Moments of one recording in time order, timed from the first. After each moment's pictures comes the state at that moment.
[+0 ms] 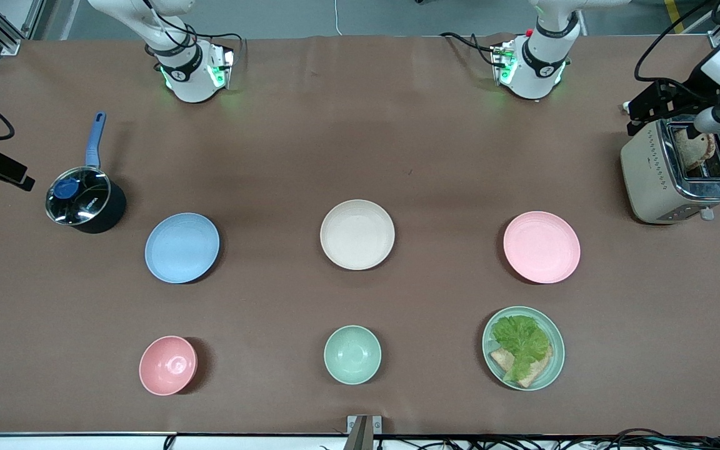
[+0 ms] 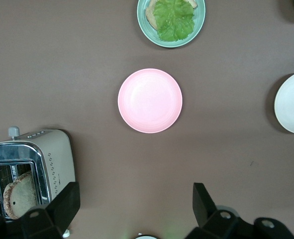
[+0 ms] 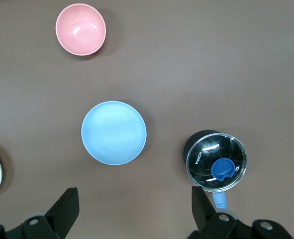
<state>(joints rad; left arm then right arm) -0.02 -0.13 -0.09 -1.63 -0.01 1.52 -0.01 -0.04 0.06 -0.05 -1.48 0.00 1.54 0.10</state>
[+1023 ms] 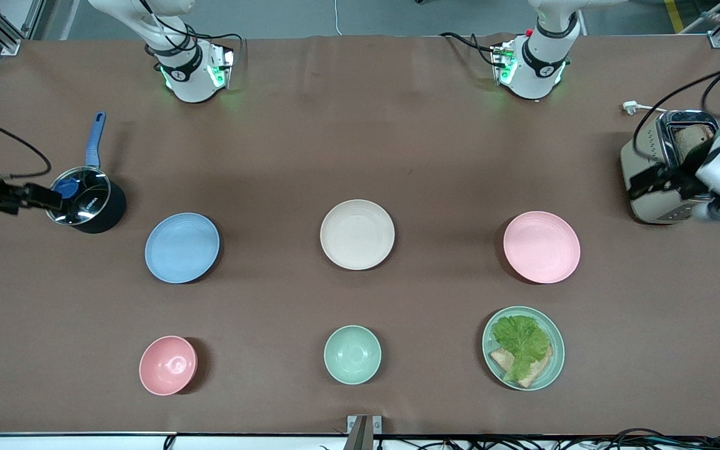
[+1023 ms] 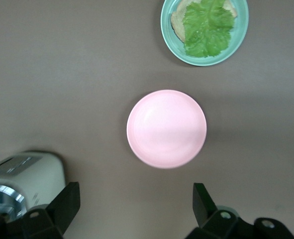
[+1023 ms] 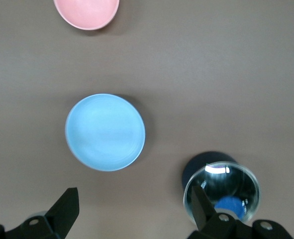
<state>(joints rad) 0.06 0.09 -0.08 -1.76 -0.01 1.85 -0.02 -0.08 0.19 -0.06 -1.67 0.04 1.79 -0.21</state>
